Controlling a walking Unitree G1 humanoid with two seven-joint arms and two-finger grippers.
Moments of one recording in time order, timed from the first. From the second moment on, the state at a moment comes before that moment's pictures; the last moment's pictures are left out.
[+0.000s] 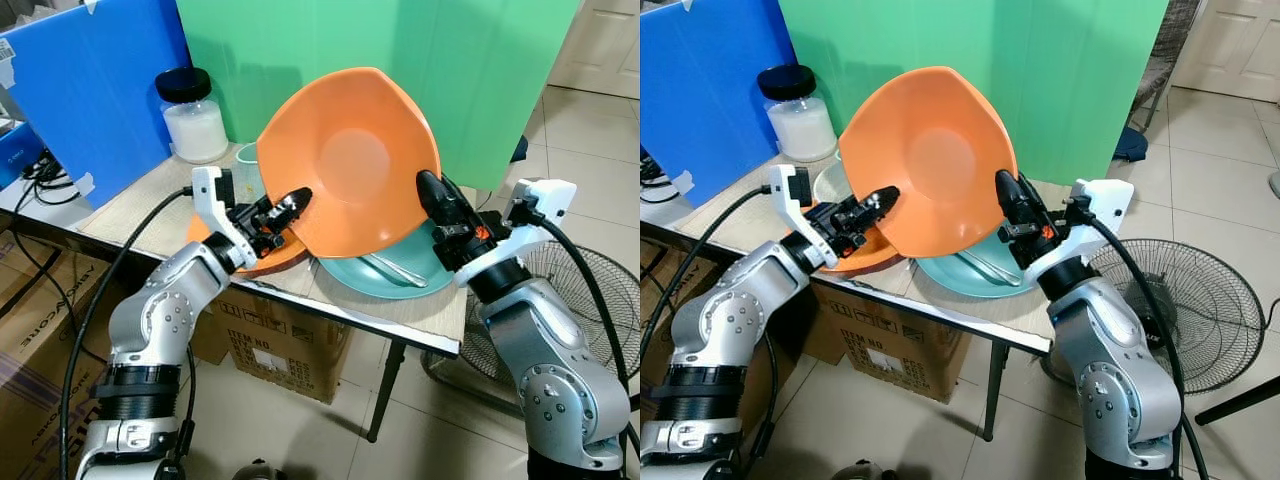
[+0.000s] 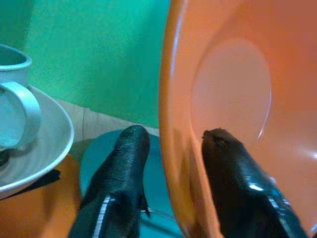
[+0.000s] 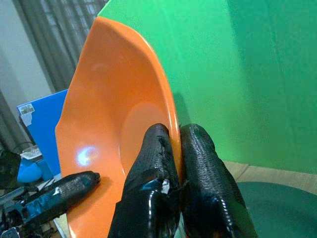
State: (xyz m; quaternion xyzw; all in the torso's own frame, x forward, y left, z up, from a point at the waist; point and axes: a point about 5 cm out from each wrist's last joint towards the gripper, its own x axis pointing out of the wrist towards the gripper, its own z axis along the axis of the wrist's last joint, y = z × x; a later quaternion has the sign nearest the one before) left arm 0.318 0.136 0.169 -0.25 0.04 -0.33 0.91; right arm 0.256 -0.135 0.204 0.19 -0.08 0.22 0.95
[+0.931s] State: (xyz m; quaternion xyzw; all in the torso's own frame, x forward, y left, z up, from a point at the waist) left arm 0.323 0.140 0.172 -0.24 0.03 -0.32 0.92; right arm 0.259 -0.128 0.213 0.18 -0.10 0.24 0.95
